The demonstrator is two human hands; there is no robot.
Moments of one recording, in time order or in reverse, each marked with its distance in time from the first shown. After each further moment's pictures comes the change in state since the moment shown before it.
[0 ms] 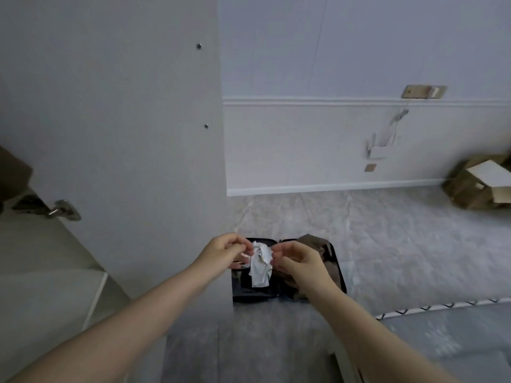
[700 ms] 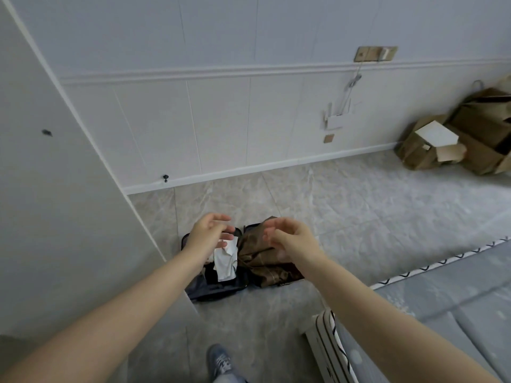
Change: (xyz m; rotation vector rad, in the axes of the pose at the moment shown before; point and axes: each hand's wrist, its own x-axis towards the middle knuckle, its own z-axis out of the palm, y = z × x) left_hand 0.172 0.009 0.101 -0.123 0.080 -0.093; right_hand 0.110 0.014 -0.118 0.082 0.153 0.166
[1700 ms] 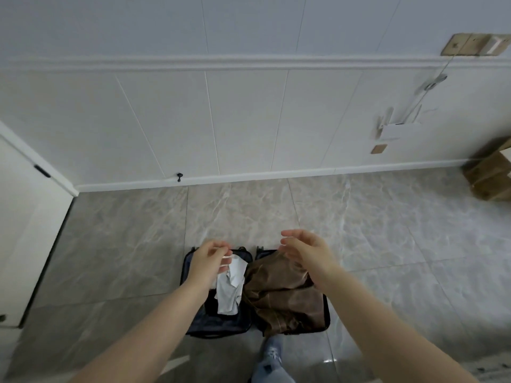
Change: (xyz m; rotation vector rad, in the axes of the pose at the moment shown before) left_hand 0.278 0.033 0.037 -0.126 0.249 -0.230; right_hand 0.339 -0.053 -0.035 0.050 -0.095 0.223
